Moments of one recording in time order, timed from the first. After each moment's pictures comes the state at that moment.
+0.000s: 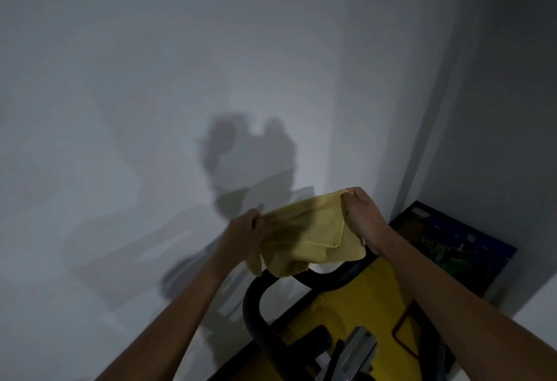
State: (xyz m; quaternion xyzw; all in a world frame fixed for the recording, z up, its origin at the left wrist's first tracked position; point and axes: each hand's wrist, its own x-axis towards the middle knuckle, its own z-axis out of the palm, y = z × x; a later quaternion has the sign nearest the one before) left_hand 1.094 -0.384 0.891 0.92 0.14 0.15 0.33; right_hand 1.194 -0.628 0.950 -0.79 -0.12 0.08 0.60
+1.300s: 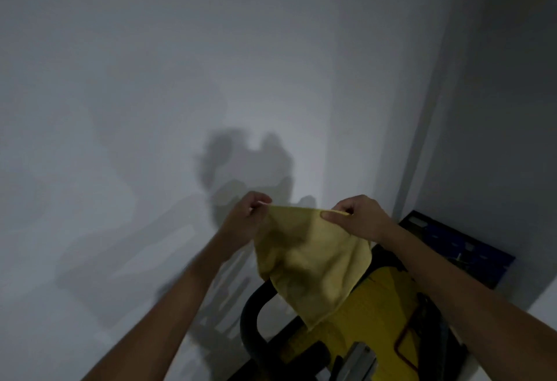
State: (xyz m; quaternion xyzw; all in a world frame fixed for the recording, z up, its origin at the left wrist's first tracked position) left_hand 1.105 -0.390 0.953 0.82 0.08 0.21 0.52; right_hand 1.207 -0.644 0.982 -0.87 -0.28 0.05 0.39
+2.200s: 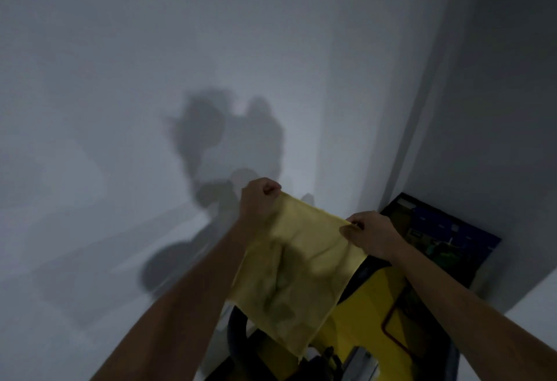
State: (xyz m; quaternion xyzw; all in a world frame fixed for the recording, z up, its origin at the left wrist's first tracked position) left_hand 1.219 -0.392 0.912 0.85 0.15 0.22 0.45; right_hand 1.237 -0.657 0.927 -0.93 -0.20 0.08 0.30
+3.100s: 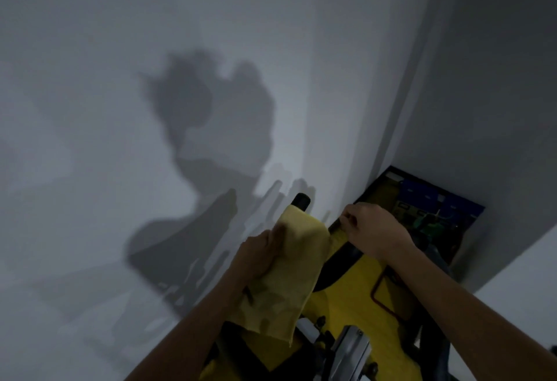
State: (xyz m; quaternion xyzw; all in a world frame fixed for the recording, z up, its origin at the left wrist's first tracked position) left_hand 1.178 -0.431 0.788 0.93 0.13 -0.01 0.36; right_hand 1.237 -0.675 0.894 -0.96 -0.25 -0.02 0.16
